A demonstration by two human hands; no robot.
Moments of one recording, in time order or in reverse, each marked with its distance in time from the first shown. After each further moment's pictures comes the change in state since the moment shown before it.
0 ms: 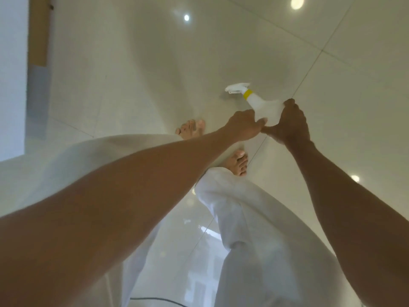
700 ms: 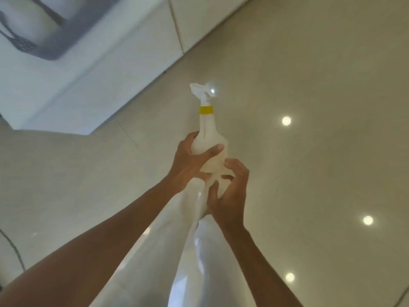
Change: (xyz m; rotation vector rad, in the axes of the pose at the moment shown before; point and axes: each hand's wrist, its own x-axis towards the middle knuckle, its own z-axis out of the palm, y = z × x) left_hand -0.334 -0.060 -0.174 -1.230 0.687 0.095; right_hand -0.292 -0.262 -0.134 0.562 0.364 -0.793
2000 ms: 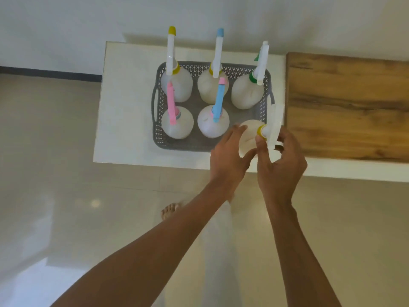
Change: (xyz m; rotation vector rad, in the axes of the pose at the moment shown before) left_hand 0.222 0.252 -0.233 0.158 0.790 0.270; right_hand 0.401 -0.260 0.279 -0.077 -0.408 -0.386
